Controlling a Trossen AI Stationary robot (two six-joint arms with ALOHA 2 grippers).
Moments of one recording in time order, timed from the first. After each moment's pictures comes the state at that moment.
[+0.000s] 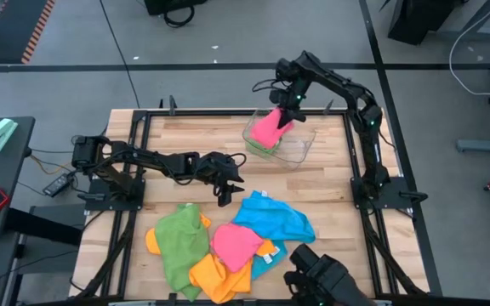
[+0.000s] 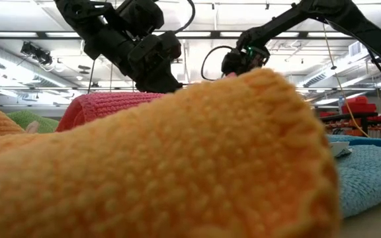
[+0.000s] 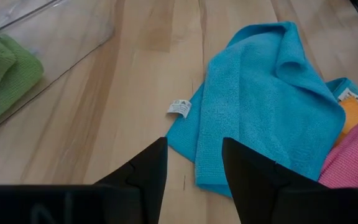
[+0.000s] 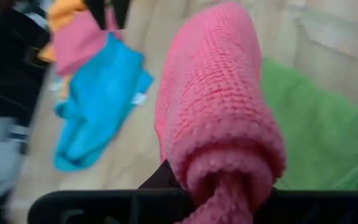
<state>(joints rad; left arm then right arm) 0.07 1.61 0.82 0.16 0.10 -0.09 -0.84 2.11 2.00 -1.58 -0.79 -0.99</state>
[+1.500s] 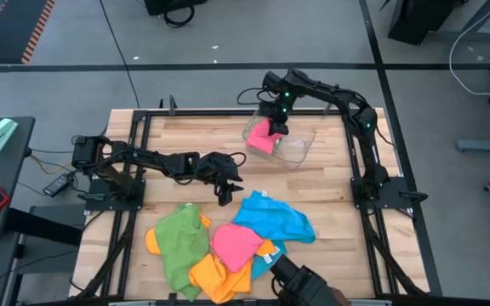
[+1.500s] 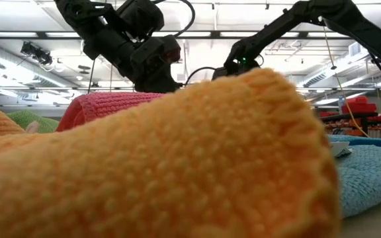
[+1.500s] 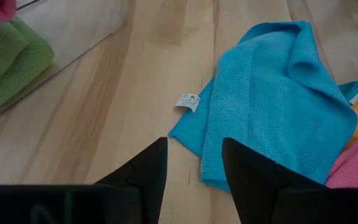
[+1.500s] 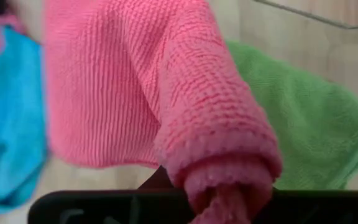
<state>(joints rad) 0.07 1.61 0.82 0.14 0.07 -0.13 -0.73 2.13 1.83 -1.20 -0.54 -0.67</state>
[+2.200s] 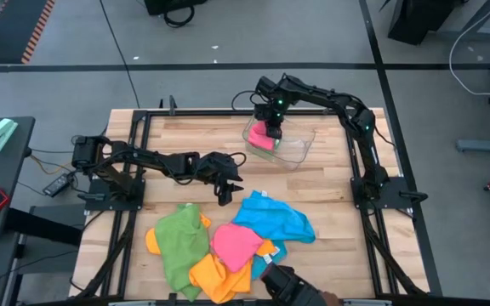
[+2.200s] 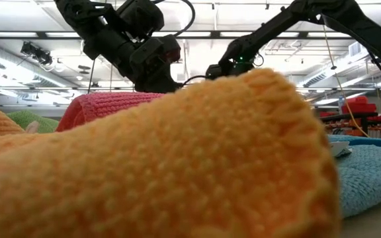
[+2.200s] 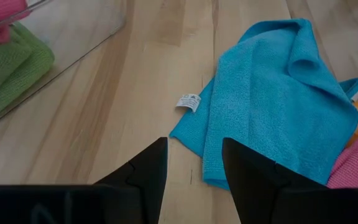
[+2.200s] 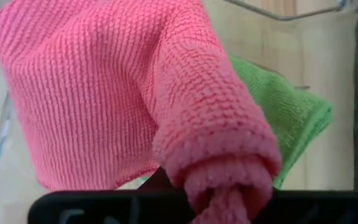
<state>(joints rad) 0.07 1.61 0.82 0.14 0.07 -0.12 -0.67 2.13 1.79 -1.06 -0.28 -0.52</state>
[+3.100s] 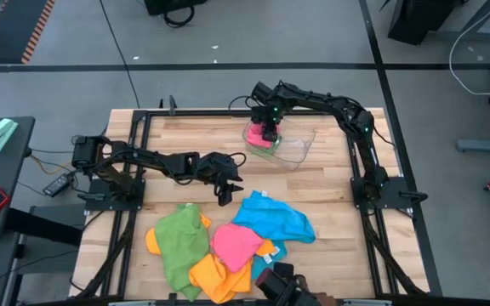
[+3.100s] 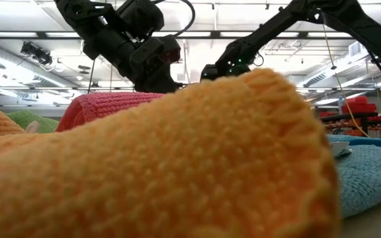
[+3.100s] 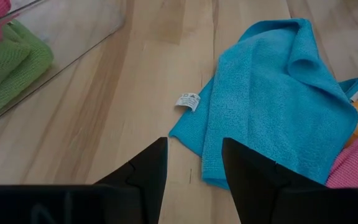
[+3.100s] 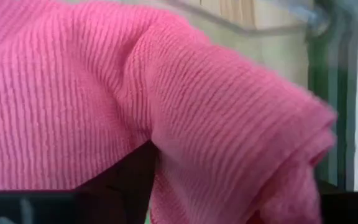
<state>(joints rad) 0.07 1.61 0.82 0.13 0.07 -0.13 -0.63 2.13 1.74 -0.94 -0.08 -0.48</state>
